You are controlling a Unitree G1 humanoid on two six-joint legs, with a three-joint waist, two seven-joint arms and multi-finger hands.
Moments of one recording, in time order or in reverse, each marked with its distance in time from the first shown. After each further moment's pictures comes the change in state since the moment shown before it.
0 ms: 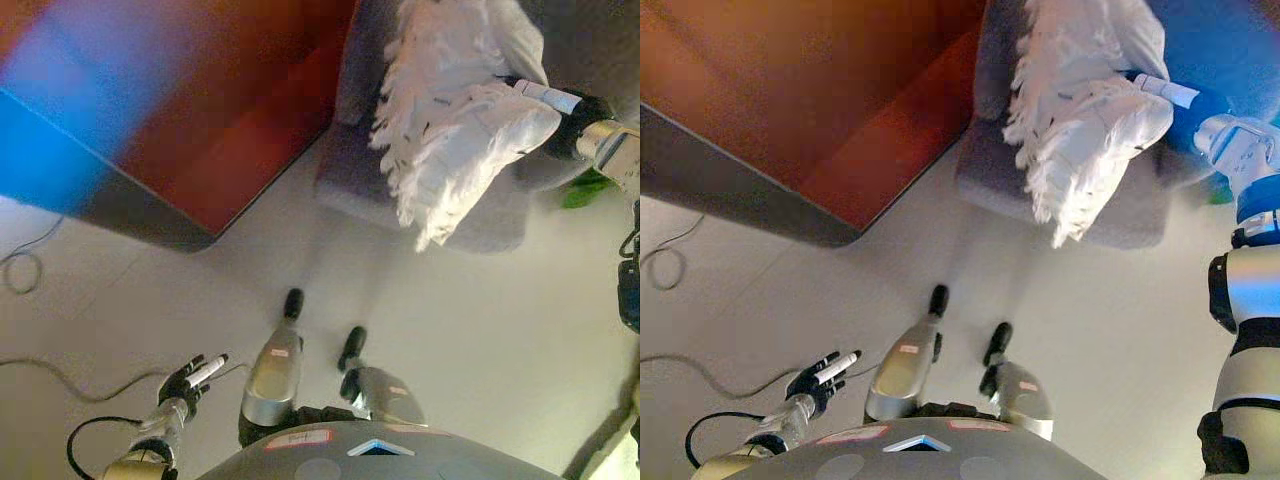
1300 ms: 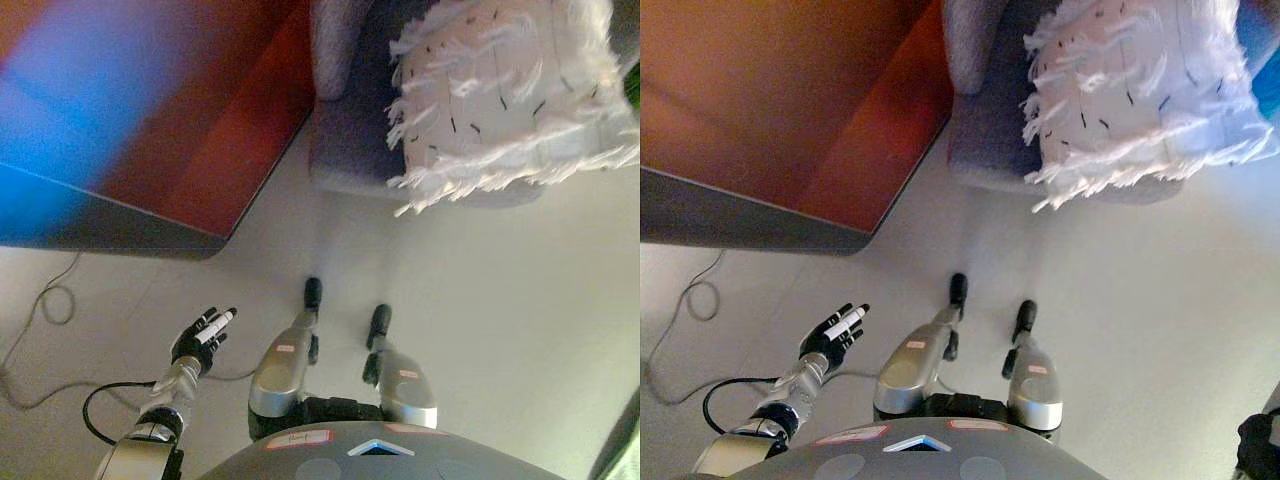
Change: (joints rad) left arm -0.081 0.014 -0.021 -0.054 -0.094 0.026 -0.026; right arm -0.121 -0.280 -0.117 0.118 -0.235 0.044 -0.057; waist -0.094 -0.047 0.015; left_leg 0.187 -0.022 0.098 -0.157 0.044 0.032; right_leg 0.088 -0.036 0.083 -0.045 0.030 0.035
